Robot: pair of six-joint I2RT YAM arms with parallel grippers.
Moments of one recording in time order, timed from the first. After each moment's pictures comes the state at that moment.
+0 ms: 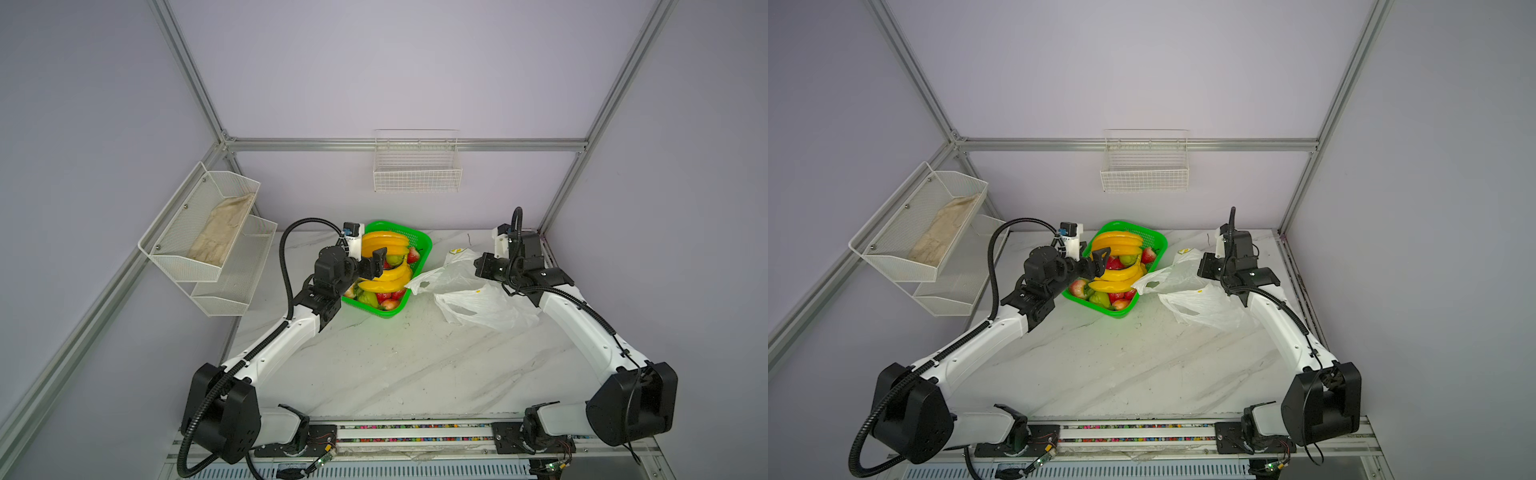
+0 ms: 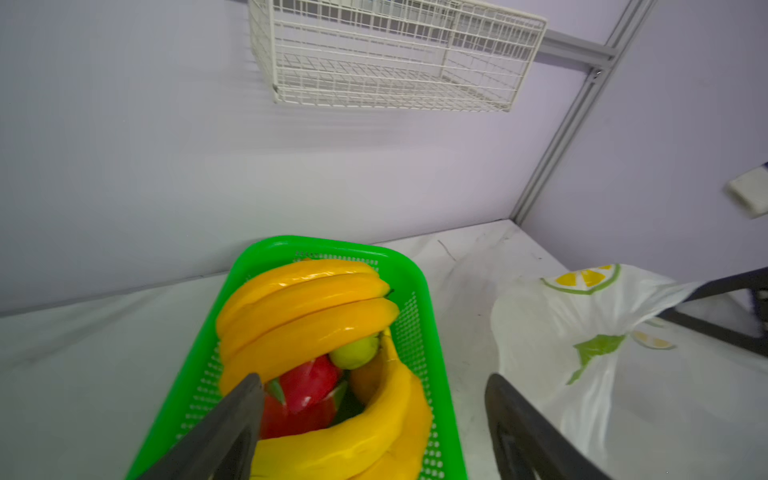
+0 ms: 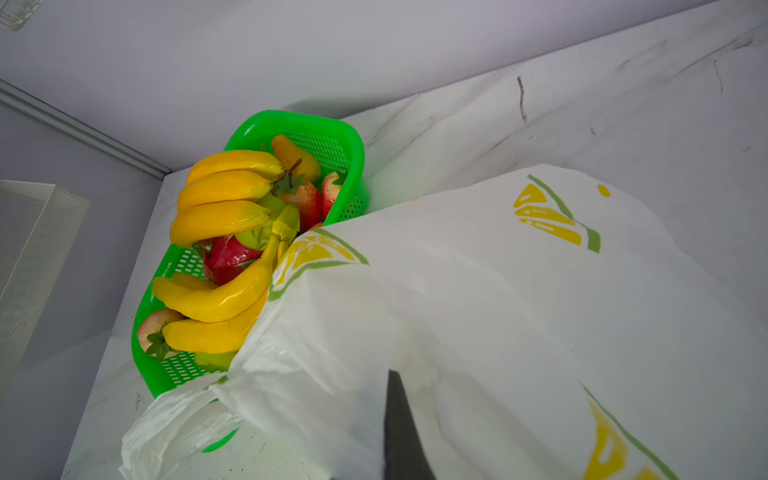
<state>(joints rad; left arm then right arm) -0.40 1.35 1.00 0.16 0.00 -0.09 0.23 1.38 1.20 -0.46 -0.20 0.41</state>
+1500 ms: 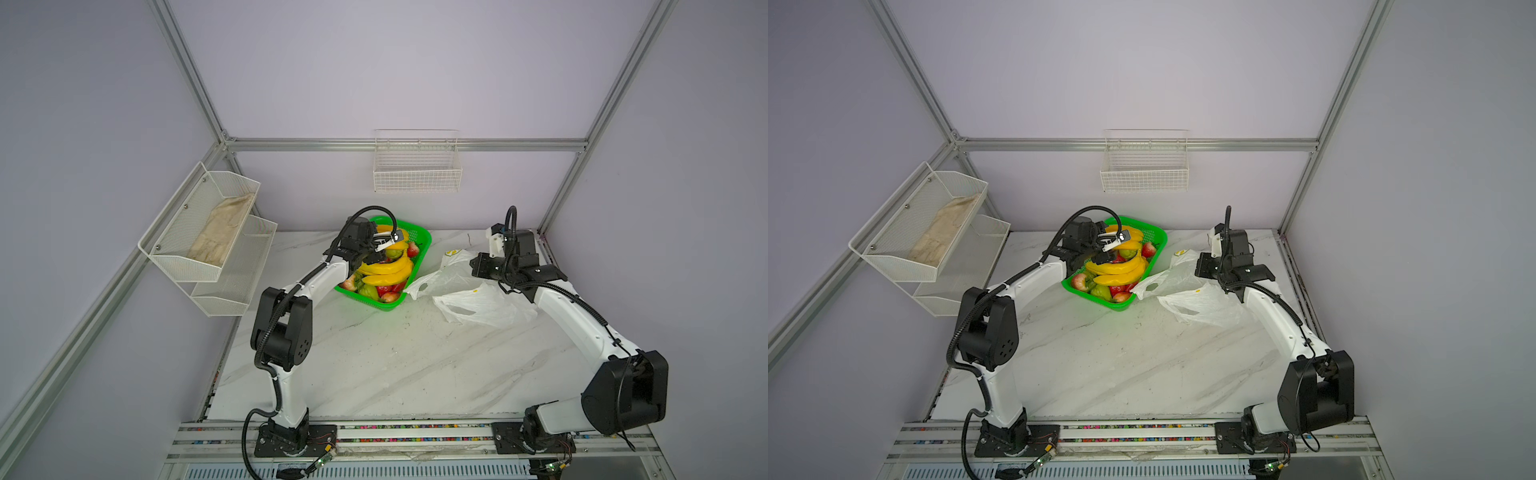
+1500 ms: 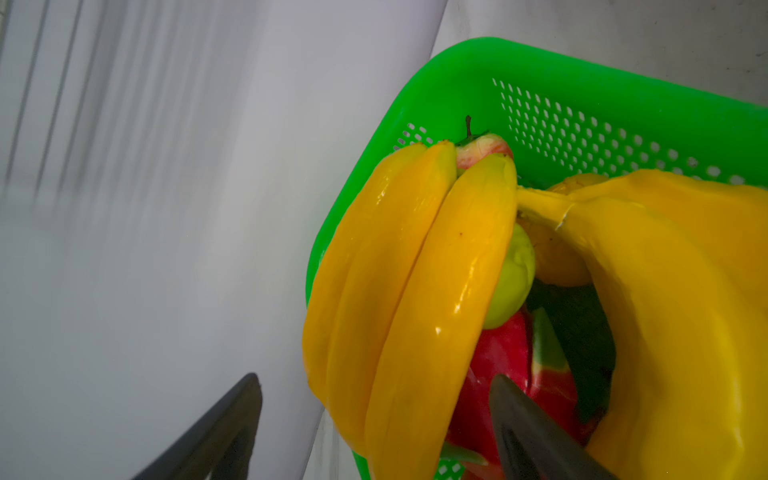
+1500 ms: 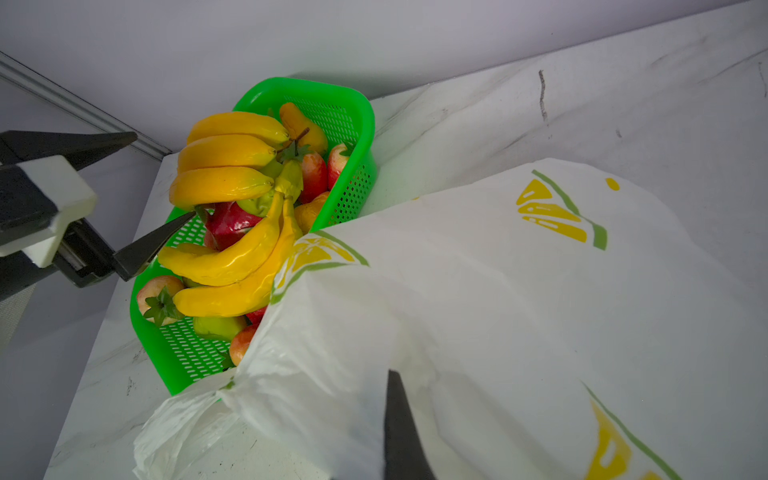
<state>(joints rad) -0.33 1.95 1.57 -0.12 0.05 1.05 0.23 1.43 1.22 -0.44 -0.23 0.37</state>
